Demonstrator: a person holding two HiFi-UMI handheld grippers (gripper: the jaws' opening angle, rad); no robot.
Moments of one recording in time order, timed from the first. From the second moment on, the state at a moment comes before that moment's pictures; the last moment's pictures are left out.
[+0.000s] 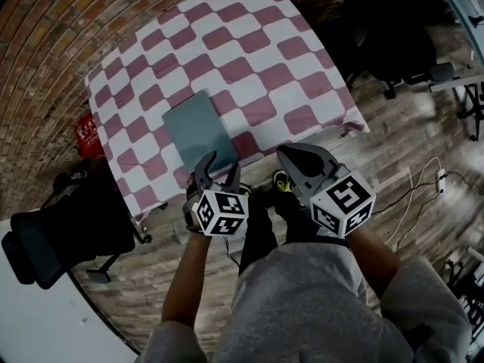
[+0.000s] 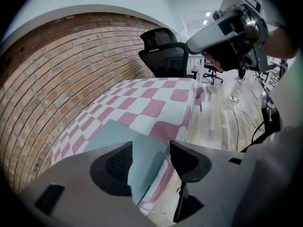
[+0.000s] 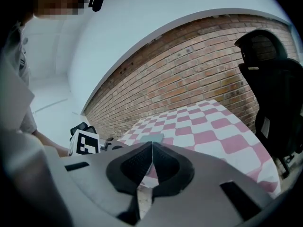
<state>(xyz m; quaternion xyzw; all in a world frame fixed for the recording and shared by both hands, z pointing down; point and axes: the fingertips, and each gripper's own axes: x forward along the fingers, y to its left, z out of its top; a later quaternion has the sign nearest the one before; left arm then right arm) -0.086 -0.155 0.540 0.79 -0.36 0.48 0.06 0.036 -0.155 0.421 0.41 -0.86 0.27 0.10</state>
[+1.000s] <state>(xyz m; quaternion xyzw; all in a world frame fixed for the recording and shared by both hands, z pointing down) -0.083 -0.150 0.575 0.79 -0.30 0.54 0.05 0.034 -0.147 0.434 0.42 -0.86 0.29 0.08</state>
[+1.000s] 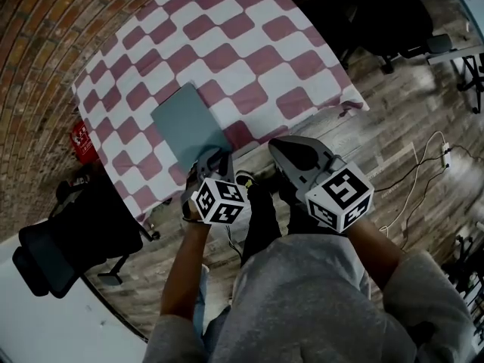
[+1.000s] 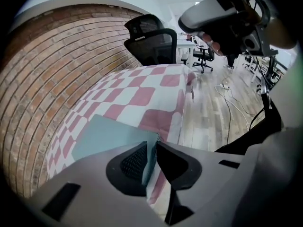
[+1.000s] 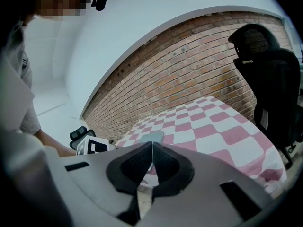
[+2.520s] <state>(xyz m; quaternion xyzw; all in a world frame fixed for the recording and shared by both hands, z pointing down) -0.224 -0.139 0.453 0.71 -0.64 0.24 0.17 -0.015 -0.149 0.422 0.36 -0.89 0.28 0.09</state>
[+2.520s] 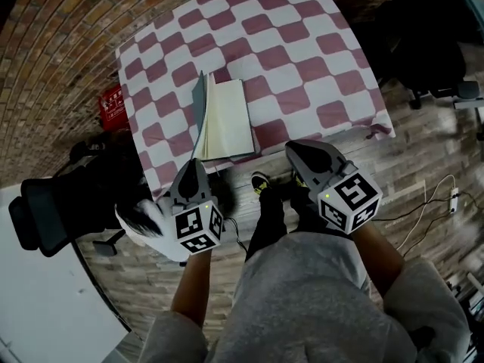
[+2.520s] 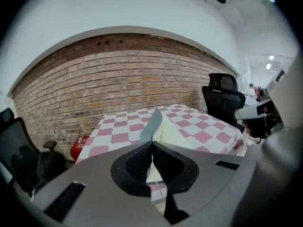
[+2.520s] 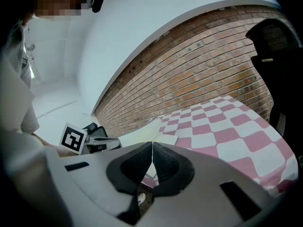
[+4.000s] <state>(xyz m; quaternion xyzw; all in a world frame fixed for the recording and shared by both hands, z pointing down) -0.390 -0.127 0.575 0.51 -0.71 0.36 0.31 -0.131 -0.157 0.445 0.31 -0.89 0.29 0.15</state>
